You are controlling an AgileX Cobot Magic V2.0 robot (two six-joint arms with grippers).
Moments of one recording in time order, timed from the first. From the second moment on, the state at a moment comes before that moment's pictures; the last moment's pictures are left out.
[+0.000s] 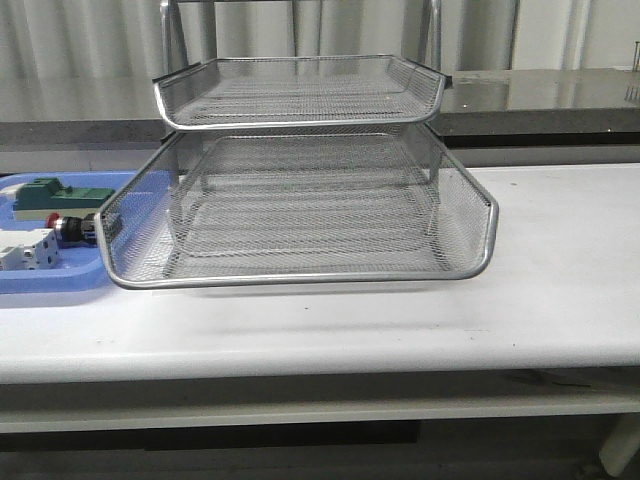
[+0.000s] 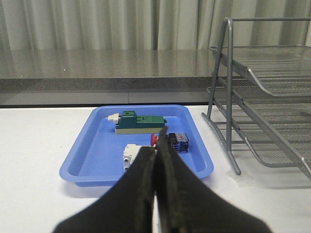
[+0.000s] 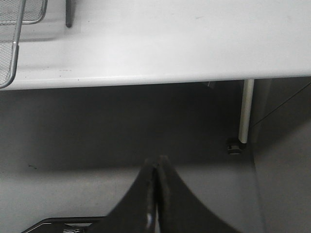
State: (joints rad) left arm -0.02 0.00 0.00 -0.05 0.09 -0.03; right arm 0.14 0.53 -0.84 -0.07 1.18 0.18
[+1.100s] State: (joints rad) left arm -0.02 0.51 -0.59 -0.09 0.53 -0.03; right arm 0.14 0.53 -0.84 -0.07 1.18 0.18
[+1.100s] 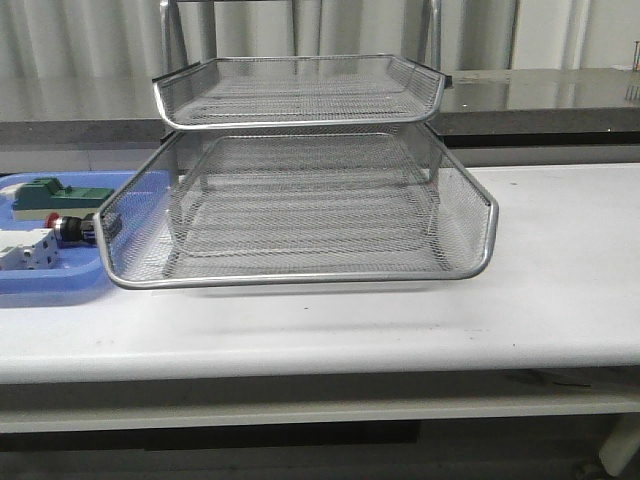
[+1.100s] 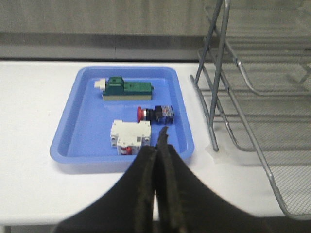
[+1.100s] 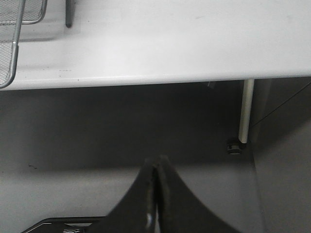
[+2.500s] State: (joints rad) left arm -0.02 1.28 -0.99 -0.09 0.68 0.14; right arm 0.14 0.53 -0.84 -0.07 1.18 0.18
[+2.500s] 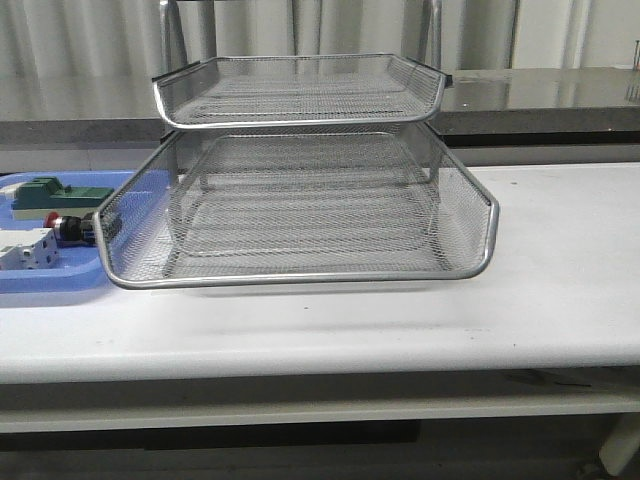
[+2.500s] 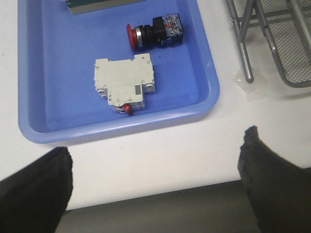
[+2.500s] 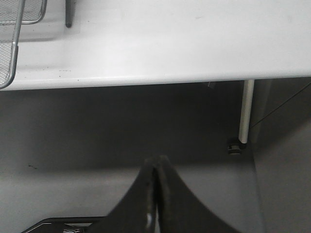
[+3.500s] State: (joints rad) left arm -0.02 1.89 -1.75 -0.11 1.00 0.85; right arm 0.14 0.53 -0.84 -0.07 1.18 0.18
